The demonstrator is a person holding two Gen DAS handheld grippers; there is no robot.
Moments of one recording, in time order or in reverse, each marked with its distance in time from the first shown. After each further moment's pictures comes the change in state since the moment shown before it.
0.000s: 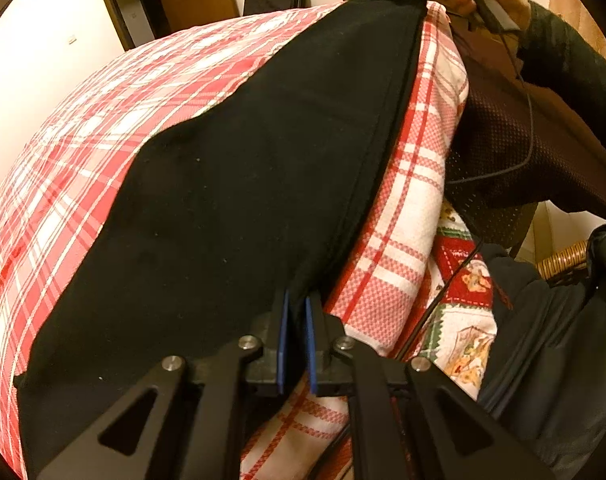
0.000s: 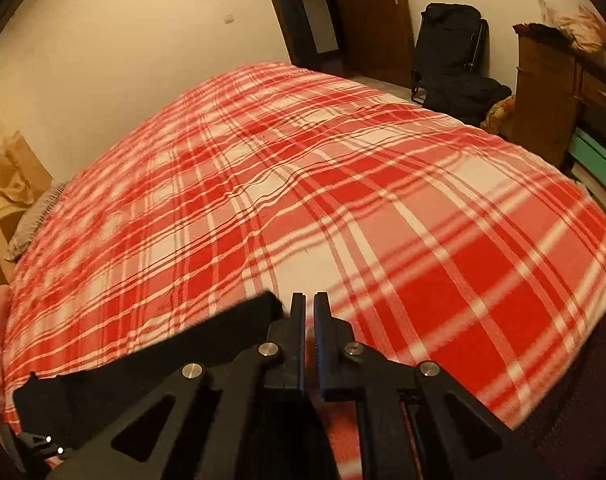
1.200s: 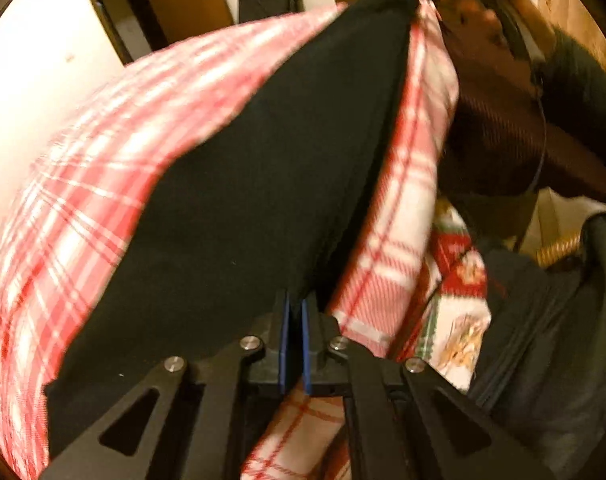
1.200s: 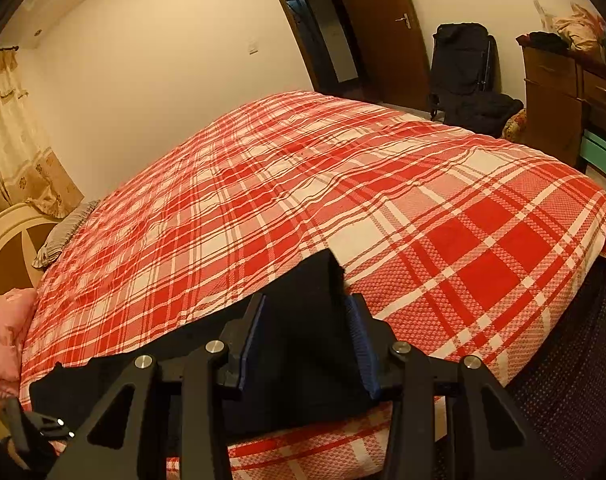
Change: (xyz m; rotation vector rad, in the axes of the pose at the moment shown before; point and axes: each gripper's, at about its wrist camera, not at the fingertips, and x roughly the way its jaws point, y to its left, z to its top) left arm -0.008 -0.005 0.002 0.064 0.007 0.036; right arm -0.034 0.025 -0.045 0.002 -0.115 0.076
